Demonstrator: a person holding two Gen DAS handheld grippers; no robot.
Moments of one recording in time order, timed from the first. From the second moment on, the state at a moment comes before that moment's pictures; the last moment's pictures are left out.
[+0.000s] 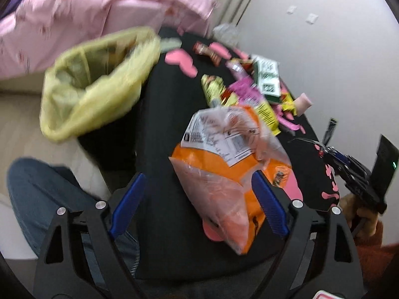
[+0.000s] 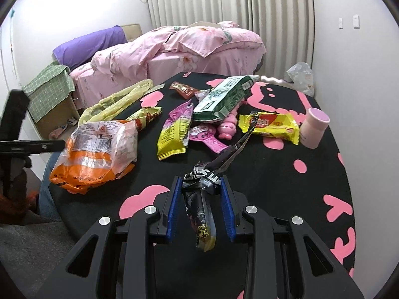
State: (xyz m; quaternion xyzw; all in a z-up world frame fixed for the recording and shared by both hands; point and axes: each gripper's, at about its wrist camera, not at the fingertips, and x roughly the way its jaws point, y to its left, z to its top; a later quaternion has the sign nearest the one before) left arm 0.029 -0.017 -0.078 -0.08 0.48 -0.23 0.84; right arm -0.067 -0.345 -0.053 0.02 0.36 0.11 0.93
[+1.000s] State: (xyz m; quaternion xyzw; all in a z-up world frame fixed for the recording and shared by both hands) left arm 0.091 0.096 0.013 -0.02 0.26 0.07 0.96; right arm 0.063 -0.227 0.037 -0.09 0.28 0.25 0.92
